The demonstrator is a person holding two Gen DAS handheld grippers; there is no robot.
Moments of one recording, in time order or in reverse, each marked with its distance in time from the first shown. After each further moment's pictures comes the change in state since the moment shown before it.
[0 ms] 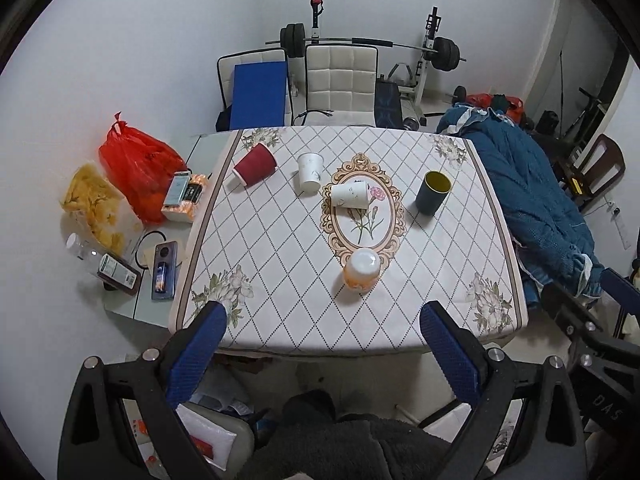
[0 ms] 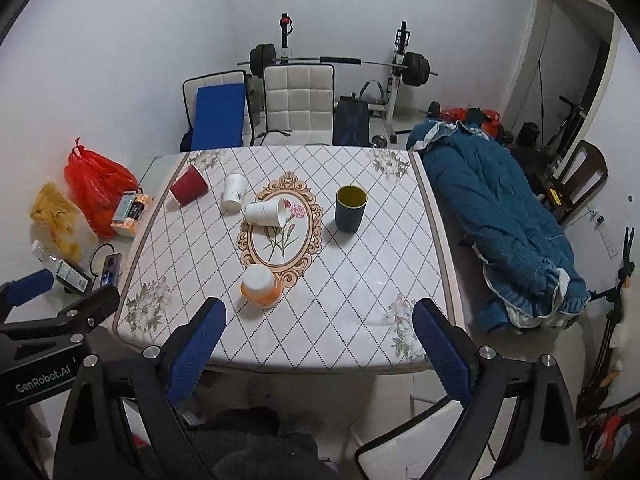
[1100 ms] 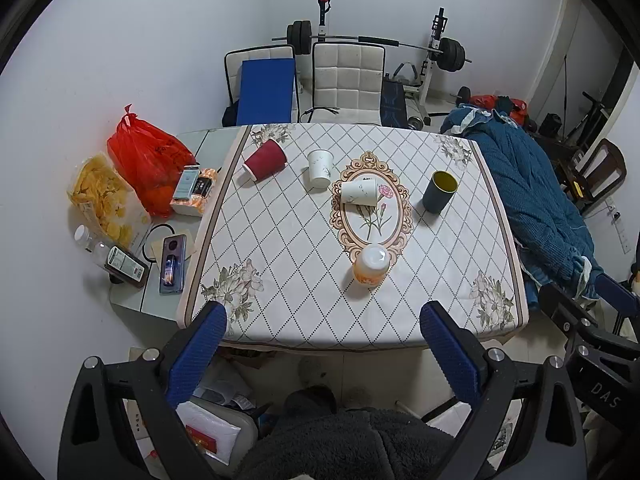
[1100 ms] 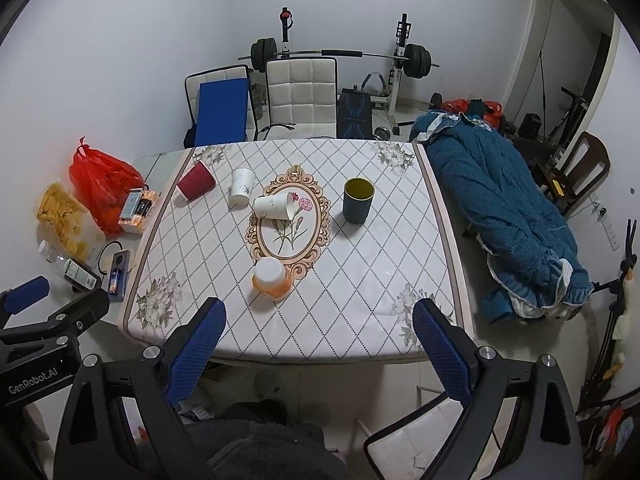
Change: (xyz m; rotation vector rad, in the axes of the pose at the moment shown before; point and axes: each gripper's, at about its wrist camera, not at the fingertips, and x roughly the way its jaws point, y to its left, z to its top) left arm -0.015 0.016 -0.007 -0.009 0.003 0.005; right arm -0.002 0.008 -0.001 0.014 0.036 0.022
